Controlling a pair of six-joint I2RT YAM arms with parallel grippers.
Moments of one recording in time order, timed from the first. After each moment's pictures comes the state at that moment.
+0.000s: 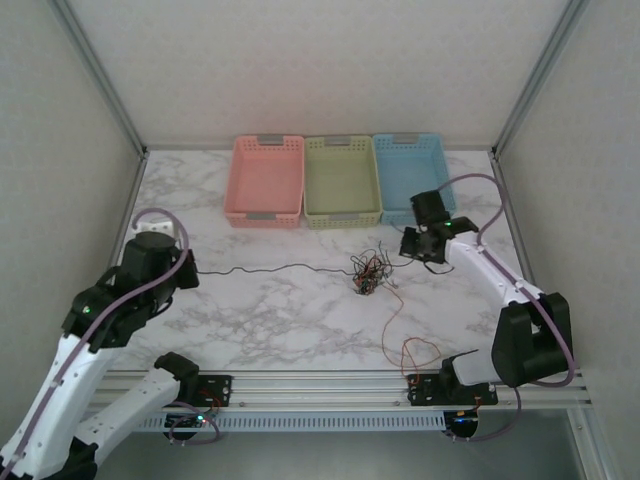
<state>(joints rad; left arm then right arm) -0.47 0.70 1.11 -1.13 -0.38 -0.46 0.26 1.39 1.00 -0.75 0.10 0.49</state>
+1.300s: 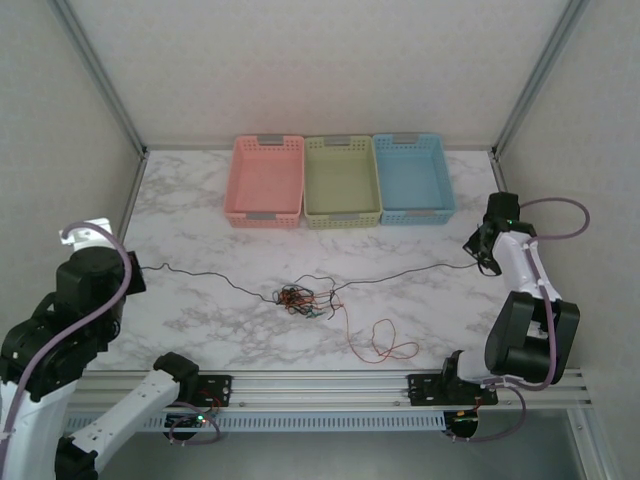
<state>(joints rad) -0.46 0.66 1.35 -1.28 -0.67 -0.29 -0.18 1.39 0.99 -0.76 0.15 0.56</state>
